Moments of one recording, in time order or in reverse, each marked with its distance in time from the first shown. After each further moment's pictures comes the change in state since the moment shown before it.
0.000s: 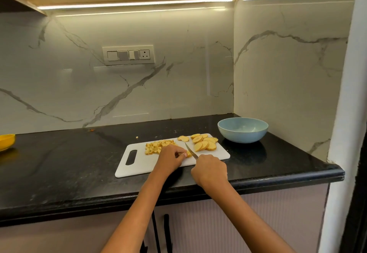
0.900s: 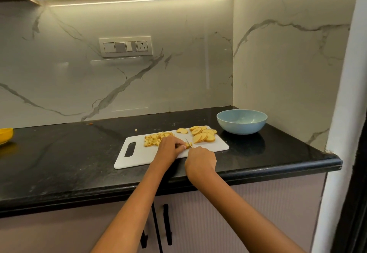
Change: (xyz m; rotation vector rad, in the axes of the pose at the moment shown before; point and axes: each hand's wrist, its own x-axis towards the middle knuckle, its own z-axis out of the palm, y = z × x) left_hand 0.001 0.001 0.001 0.013 -0.032 0.025; right_hand 0.004 -0.019 0.008 -0.159 -0.043 0.001
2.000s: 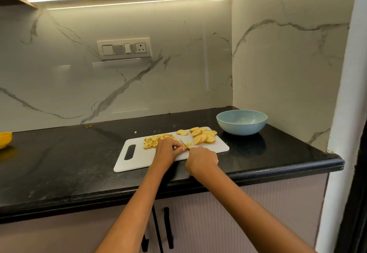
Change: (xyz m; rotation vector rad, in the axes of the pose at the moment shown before) left_hand -0.001 -0.003 -0.002 -0.009 0.070 -0.038; right_hand 0.007 0.005 -0.008 0.054 -0.066 -0.058
